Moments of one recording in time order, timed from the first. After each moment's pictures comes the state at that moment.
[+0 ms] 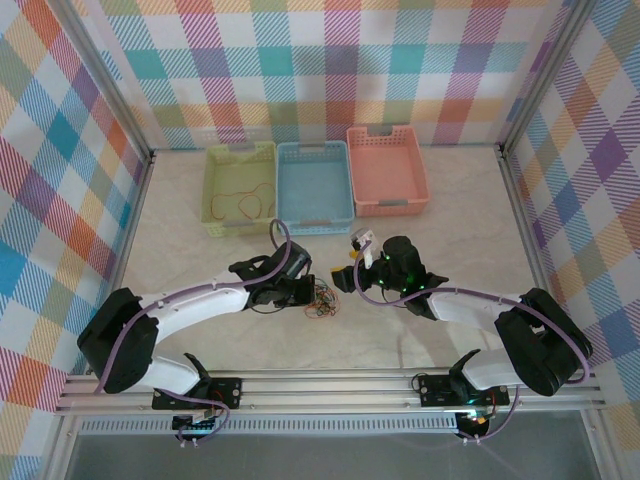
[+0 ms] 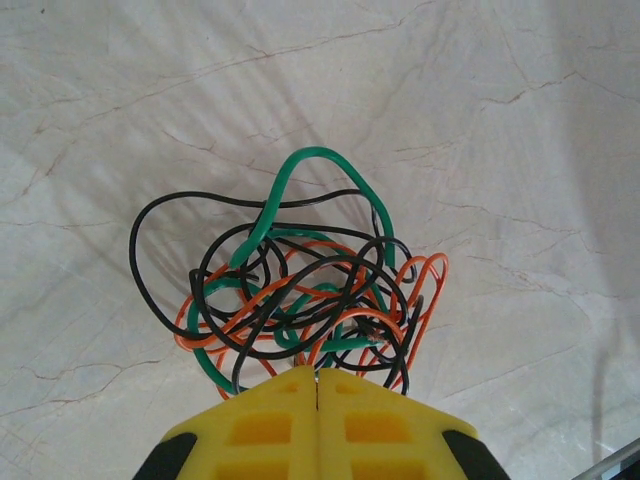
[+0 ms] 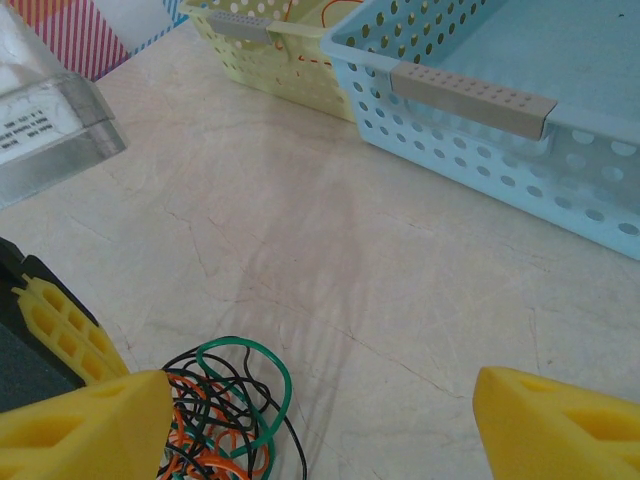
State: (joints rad) left arm -0.82 1.40 0.82 -0.44 0.08 -0.80; right arm 0.66 1.36 0.52 0.39 -0.31 0.14
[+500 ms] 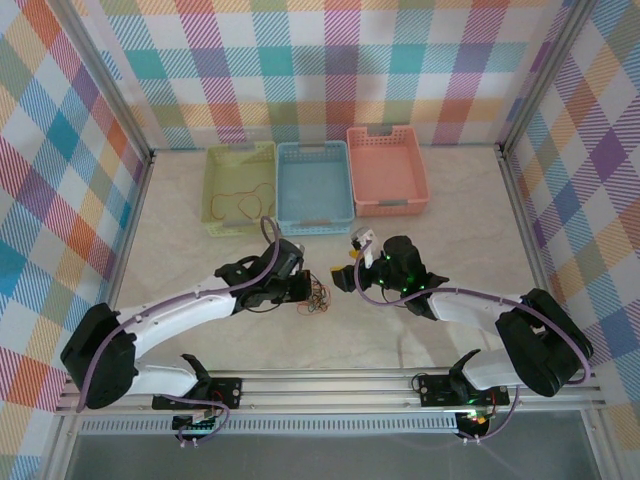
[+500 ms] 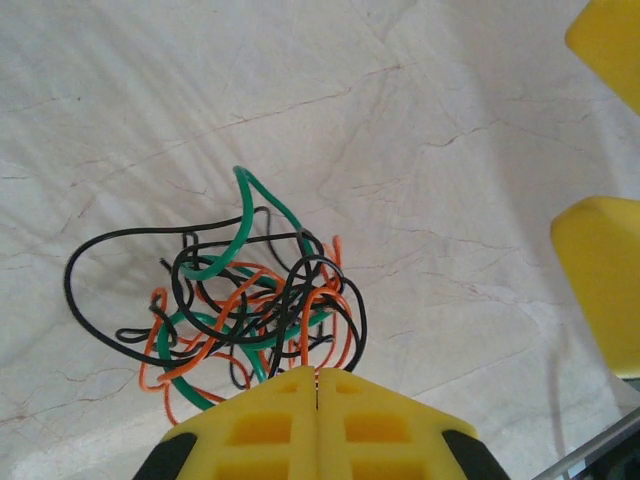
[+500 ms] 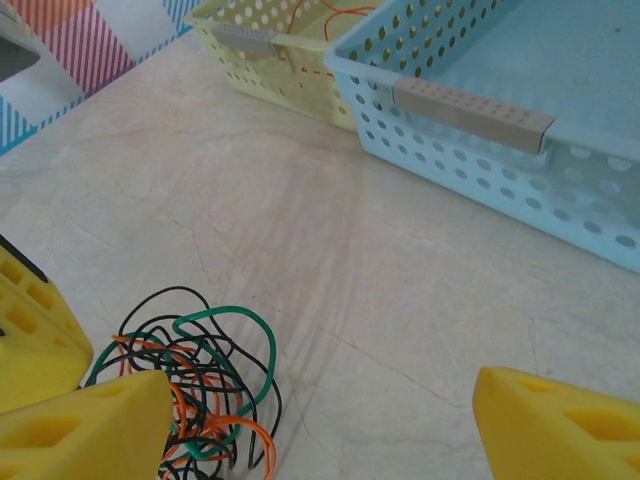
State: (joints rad) left arm -0.82 1.27 0.80 -0.44 0.04 -0.77; right arm 0.66 1.35 0.52 0.40 -0.31 0.14
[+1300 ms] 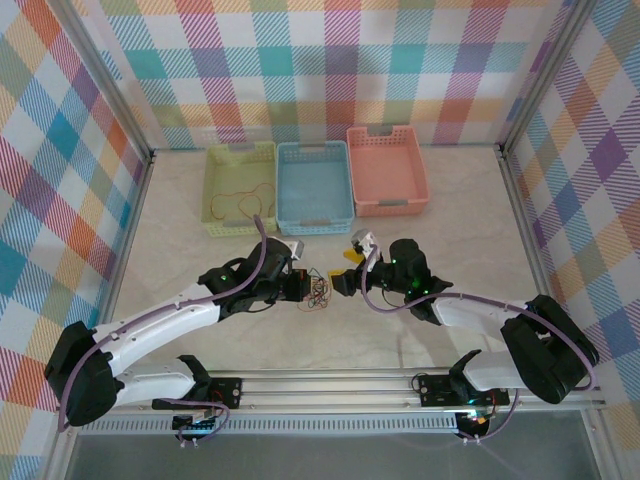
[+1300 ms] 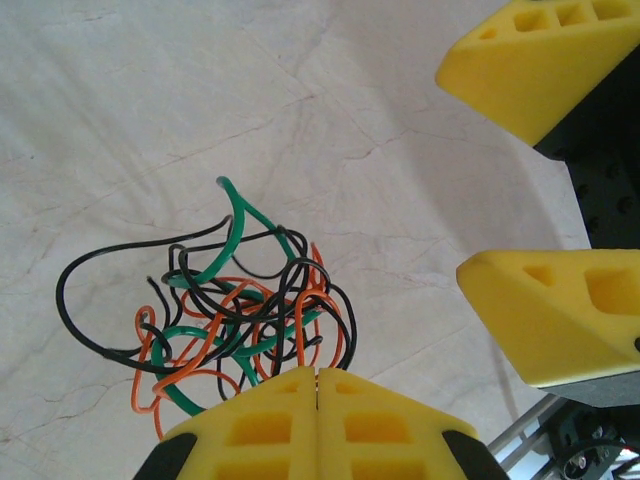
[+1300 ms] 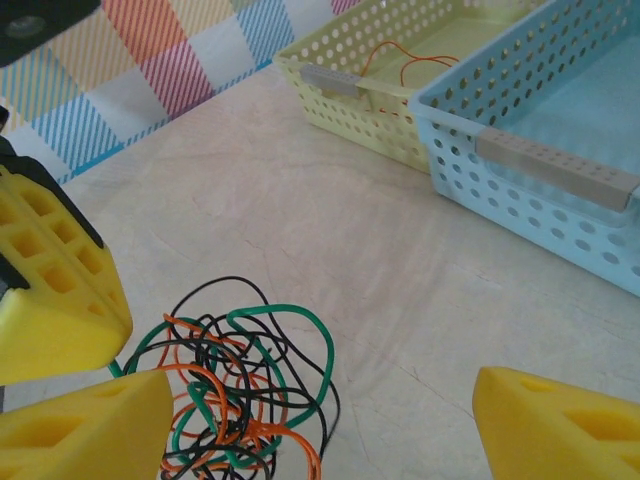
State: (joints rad) left arm -0.82 1.16 0.79 -0.42 0.09 -0.68; right arm 0.66 1.31 0.48 0.50 -0.44 0.13
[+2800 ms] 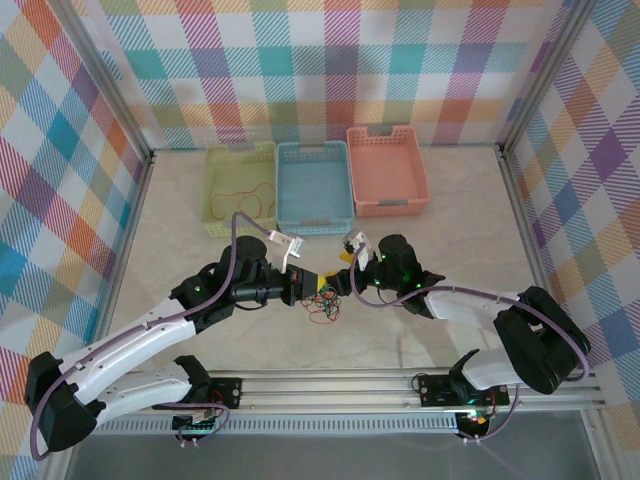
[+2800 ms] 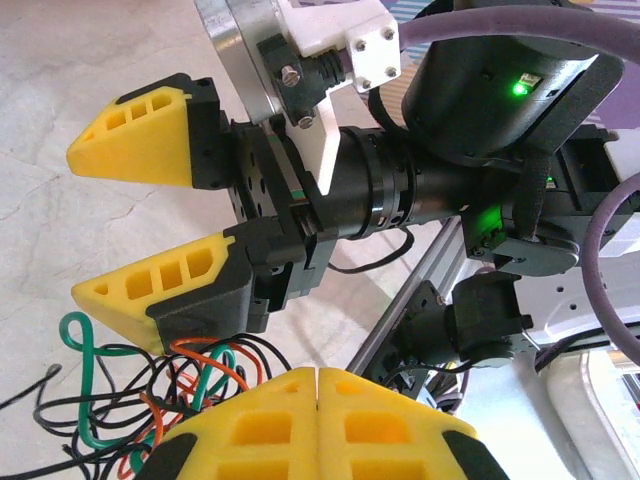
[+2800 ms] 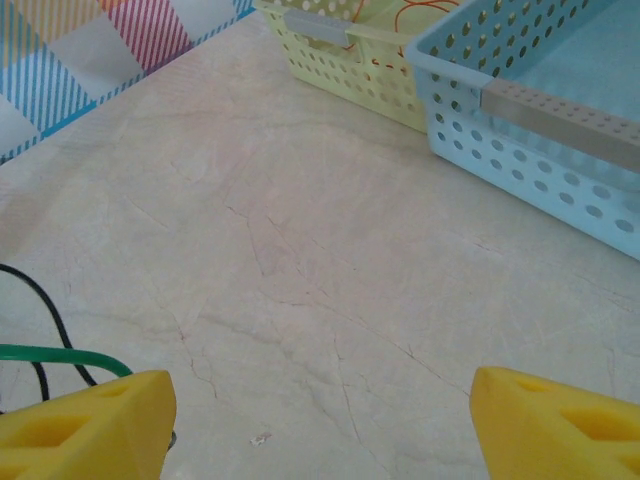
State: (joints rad) left arm -0.82 0.98 0.78 -0.27 0.37 -0.61; right arm 0.69 1.37 0.55 0.37 -0.39 0.10
